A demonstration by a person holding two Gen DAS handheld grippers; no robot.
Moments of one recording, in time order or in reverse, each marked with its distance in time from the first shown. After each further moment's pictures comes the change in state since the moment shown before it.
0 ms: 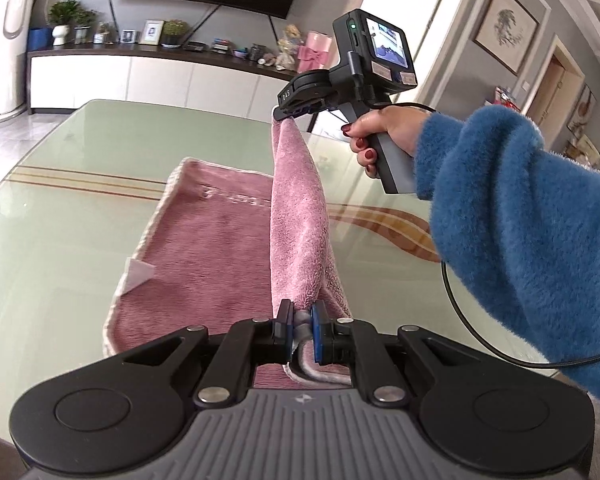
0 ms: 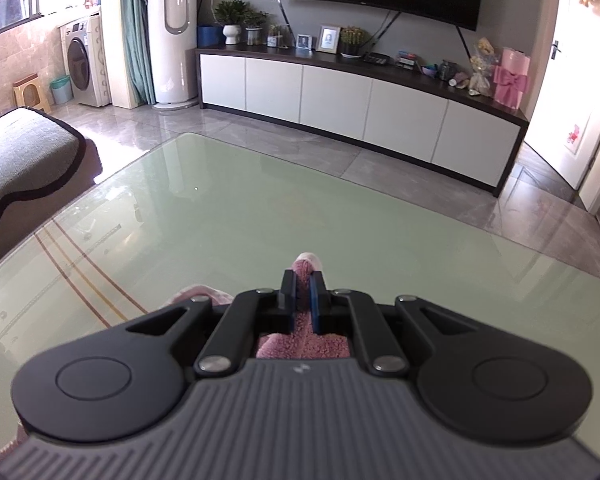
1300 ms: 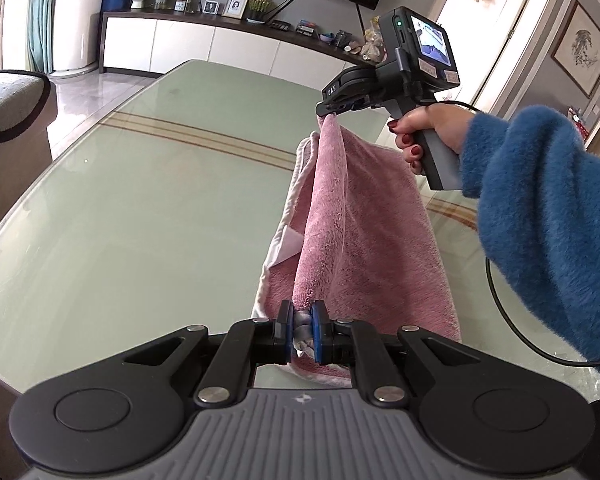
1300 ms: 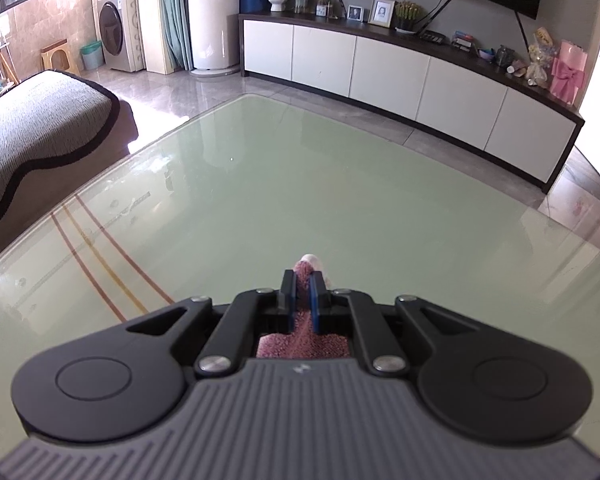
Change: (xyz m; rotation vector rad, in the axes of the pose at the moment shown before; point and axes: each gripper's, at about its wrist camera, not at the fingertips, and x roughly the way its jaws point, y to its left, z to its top) left arm -0.014 0.075 -0.002 -0.130 0.059 0.162; right arm 0.078 0.075 0.002 -0.060 0.091 0.087
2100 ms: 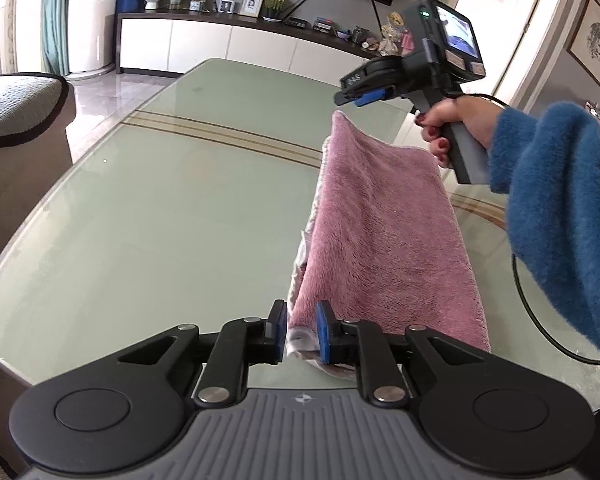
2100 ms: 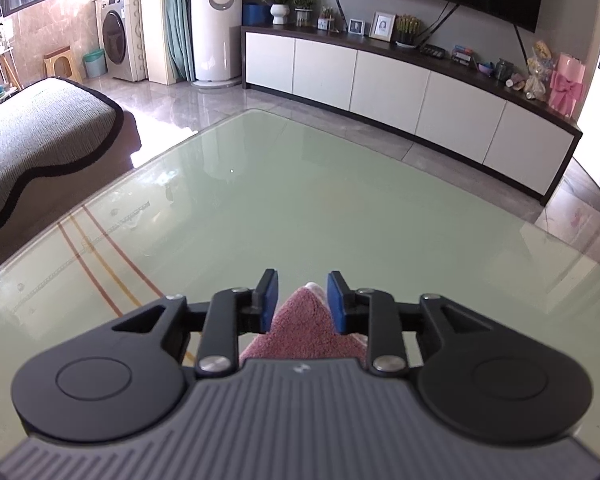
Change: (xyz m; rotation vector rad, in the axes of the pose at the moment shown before) left arm 0.002 0.001 0.000 -0.001 -0.003 0.078; right arm -0.021 0.003 0.000 -0.013 -0.052 -0.002
